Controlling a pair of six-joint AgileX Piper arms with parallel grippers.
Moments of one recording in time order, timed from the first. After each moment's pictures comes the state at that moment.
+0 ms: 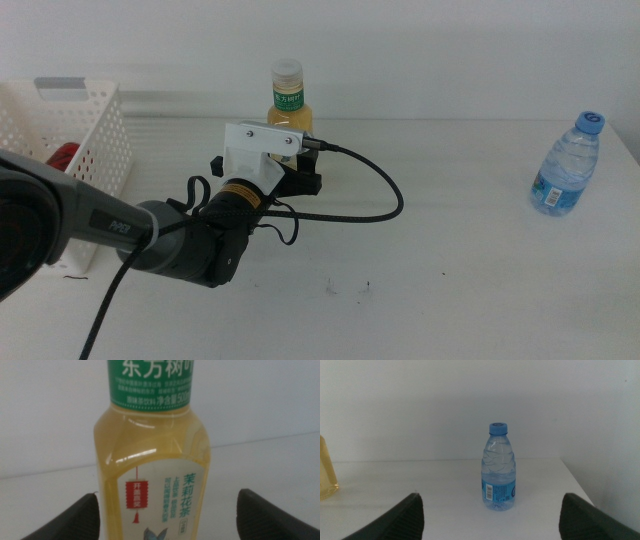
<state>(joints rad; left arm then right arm) -0.49 2.07 -0.93 -0.17 -0.89 -0.03 0.00 0.00 0.00 -0.03 0.11 0.05</state>
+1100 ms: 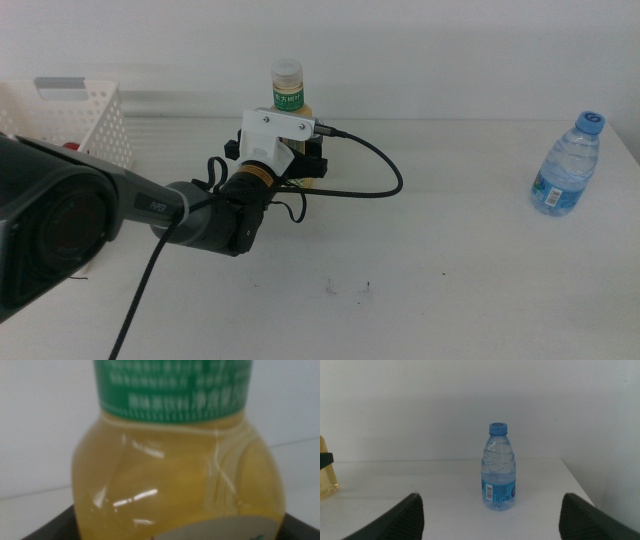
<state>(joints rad) -0.45 2.23 -1.17 -0.15 -0.82 0.03 0.00 0.00 0.00 -0.03 0.11 0.05</state>
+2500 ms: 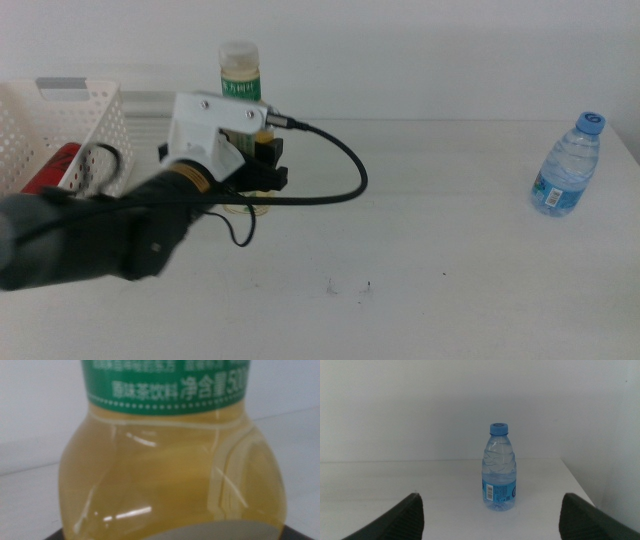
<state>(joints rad) -0.45 1.67 -0.76 -0.14 -0.54 0.04 0.00 0.00 0.00 -0.03 0.11 0.05</state>
